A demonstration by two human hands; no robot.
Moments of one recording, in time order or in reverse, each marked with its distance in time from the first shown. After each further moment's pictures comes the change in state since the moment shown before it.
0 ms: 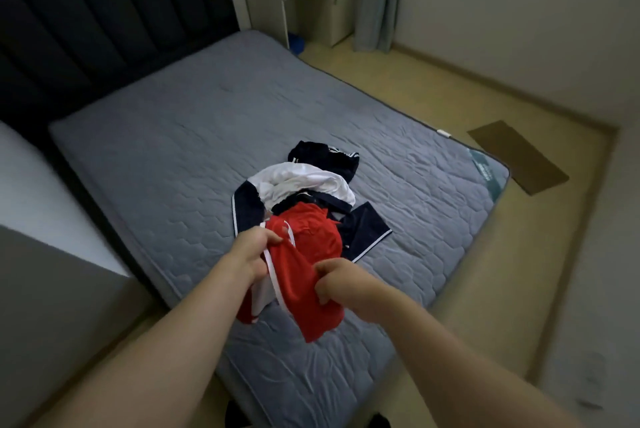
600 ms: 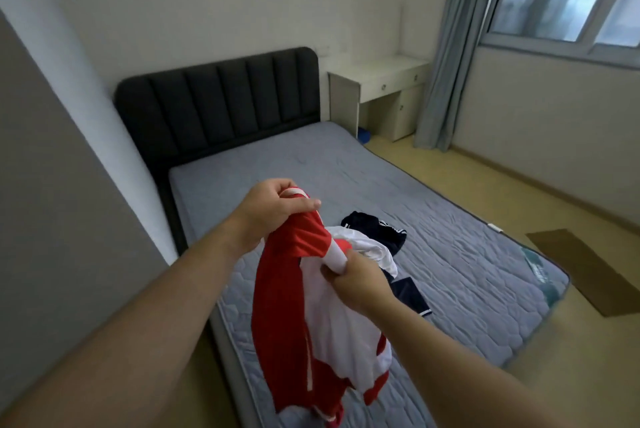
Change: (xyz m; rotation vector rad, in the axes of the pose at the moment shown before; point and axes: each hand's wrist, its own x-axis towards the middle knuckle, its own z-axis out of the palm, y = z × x) left_hand -0.220 0.070 -0.043 0.595 0.121 0.882; right_hand -0.071 -0.051 0.039 -0.506 0.464 -0.496
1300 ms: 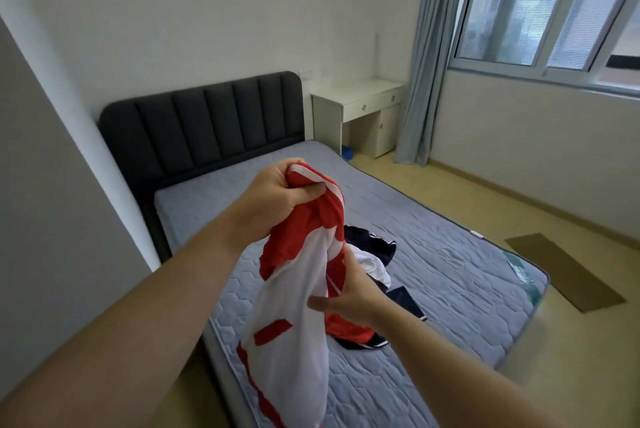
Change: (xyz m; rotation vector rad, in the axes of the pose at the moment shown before) left_hand -0.031 0.041 -0.038 -0.236 -0.176 0.267; right_hand -0.022 -0.012 0.017 0.378 -0.148 -0.155
